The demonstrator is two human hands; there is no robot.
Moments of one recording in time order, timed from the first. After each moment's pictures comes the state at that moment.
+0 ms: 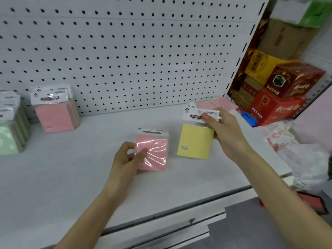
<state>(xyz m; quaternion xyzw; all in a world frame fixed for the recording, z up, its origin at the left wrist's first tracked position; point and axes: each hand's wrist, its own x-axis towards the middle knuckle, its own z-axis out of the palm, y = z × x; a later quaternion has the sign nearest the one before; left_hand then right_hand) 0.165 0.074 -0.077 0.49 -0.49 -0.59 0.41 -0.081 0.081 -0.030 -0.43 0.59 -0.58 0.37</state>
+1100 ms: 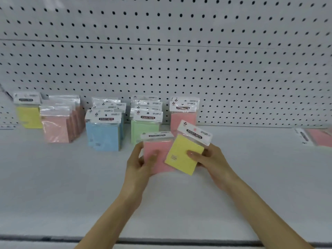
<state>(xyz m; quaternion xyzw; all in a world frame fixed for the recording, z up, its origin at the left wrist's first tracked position) 0.434 0.043 -0.056 0.51 -0.43 -0.53 0.53 0.237 0.017 -0.061 -0.47 0.50 -0.47 0.56</state>
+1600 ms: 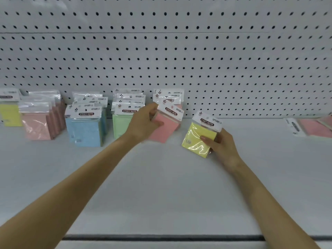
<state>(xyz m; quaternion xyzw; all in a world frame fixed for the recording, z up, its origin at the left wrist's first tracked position) 0.392 -0.067 -0.033 0.57 -0.69 -0.30 0.33 0.157 -0.010 -0.084 -0.50 0.53 -0.52 0.44</state>
